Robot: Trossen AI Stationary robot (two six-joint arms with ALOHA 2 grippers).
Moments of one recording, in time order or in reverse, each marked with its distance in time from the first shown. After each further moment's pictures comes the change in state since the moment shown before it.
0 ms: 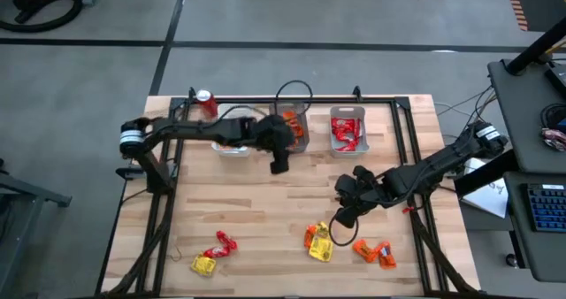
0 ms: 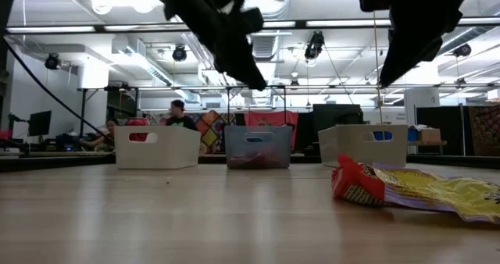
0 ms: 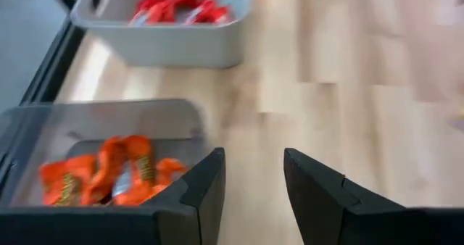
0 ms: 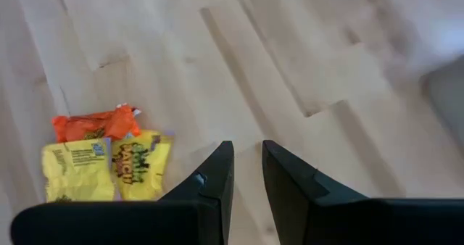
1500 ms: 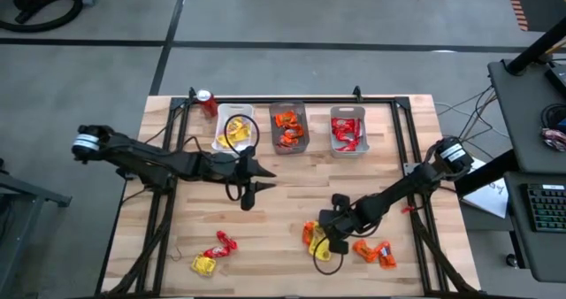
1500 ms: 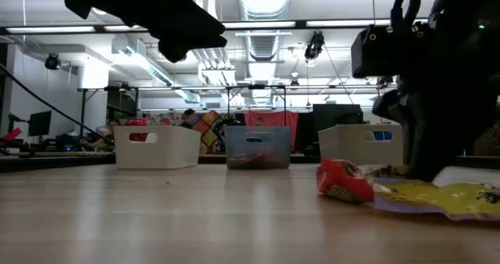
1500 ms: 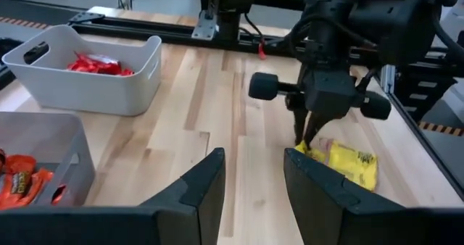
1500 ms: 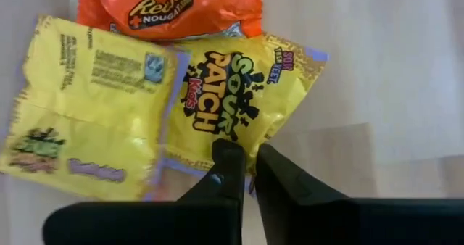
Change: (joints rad) left arm -0.301 -0.413 -0.583 0.587 -0.086 -0.281; right arm 0.070 0.378 -0.012 0.302 -0.168 -0.217
